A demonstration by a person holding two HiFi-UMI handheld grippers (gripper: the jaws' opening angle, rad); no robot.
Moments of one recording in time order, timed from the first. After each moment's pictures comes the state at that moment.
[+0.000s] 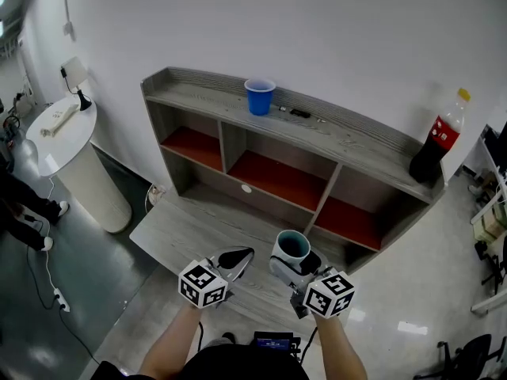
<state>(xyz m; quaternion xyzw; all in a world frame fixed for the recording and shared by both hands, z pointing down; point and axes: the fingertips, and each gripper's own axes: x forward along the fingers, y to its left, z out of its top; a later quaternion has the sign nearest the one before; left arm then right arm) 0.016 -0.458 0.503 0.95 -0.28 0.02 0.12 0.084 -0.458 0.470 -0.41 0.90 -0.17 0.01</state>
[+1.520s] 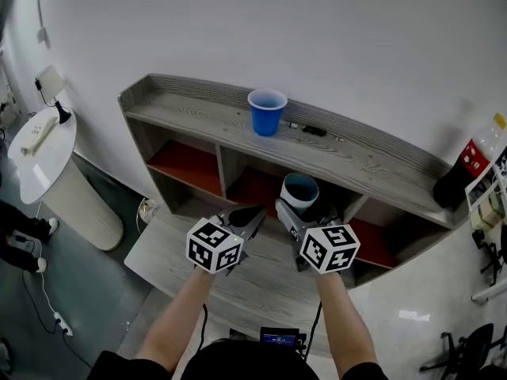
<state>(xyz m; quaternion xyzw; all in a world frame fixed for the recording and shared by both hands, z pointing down) 0.019 -0.636 0.427 0.96 -0.28 0.02 0.09 0.078 -0.659 0.396 -0.53 0.85 -0.07 0.02</state>
